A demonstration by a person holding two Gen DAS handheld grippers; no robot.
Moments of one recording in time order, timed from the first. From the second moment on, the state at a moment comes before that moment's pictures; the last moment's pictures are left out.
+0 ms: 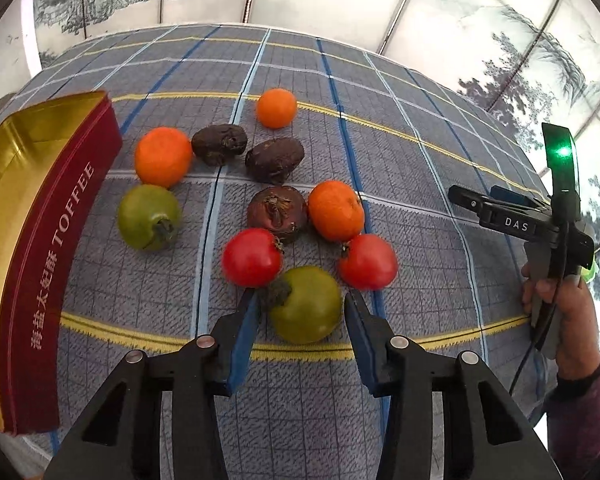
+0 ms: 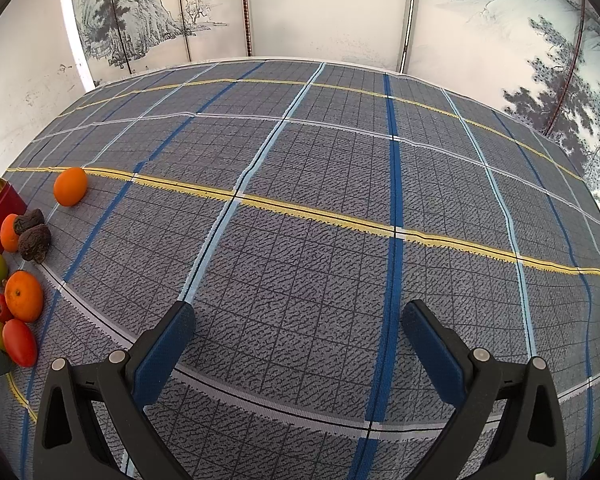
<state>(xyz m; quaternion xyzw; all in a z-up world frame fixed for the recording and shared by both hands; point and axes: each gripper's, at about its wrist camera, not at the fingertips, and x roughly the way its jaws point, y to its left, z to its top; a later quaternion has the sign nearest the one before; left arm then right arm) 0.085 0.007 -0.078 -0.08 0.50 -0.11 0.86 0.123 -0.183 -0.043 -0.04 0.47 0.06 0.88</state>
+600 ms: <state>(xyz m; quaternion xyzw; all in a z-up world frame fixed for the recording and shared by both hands) 0.048 0.014 -0.031 0.00 0.44 -0.11 0.89 0.125 -0.190 -0.043 -0.03 0.47 0.04 0.88</state>
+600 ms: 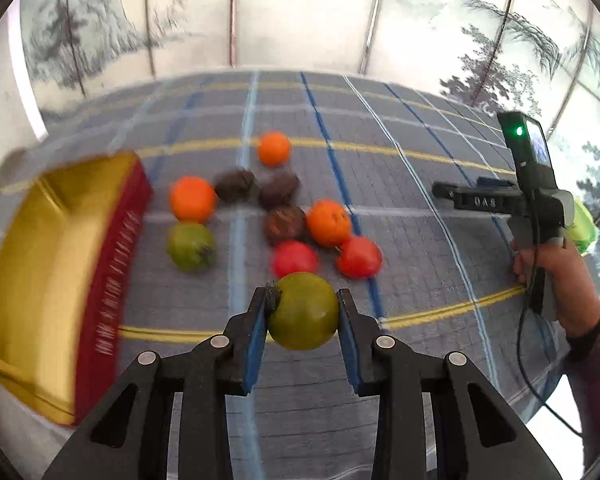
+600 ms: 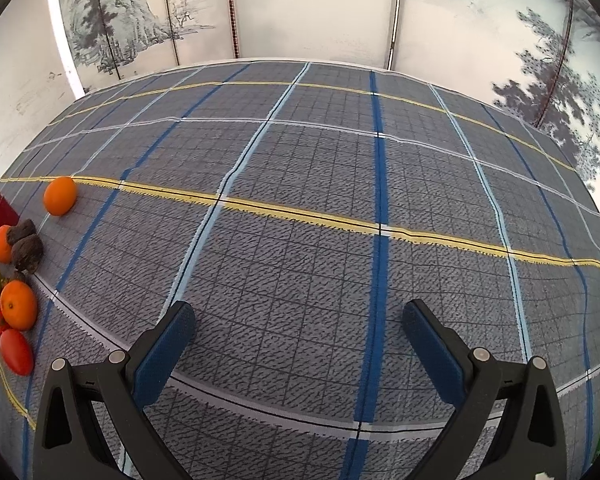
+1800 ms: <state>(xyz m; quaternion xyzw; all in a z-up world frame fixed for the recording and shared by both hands) 0.142 0.196 -0.041 0.12 0.46 0.08 0.88 0.125 -0.189 -0.043 -0.03 0.47 0.03 0.88</state>
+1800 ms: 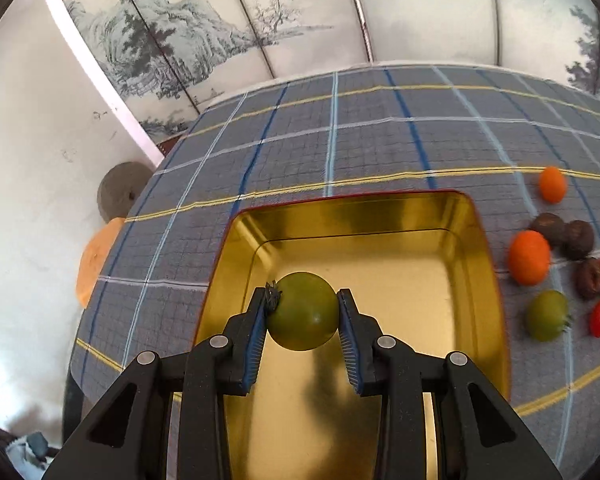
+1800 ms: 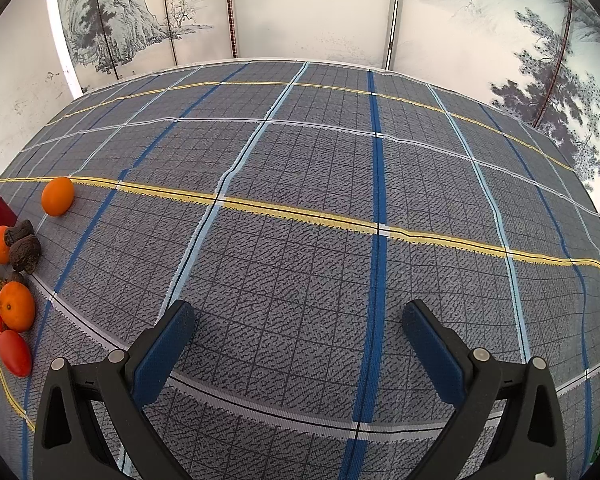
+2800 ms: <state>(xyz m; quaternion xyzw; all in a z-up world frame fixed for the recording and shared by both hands) 0.167 0.213 -0.022 0.14 0.40 0.14 0.89 0.126 -0.197 -0.042 -0.03 0.47 0.02 0.88</state>
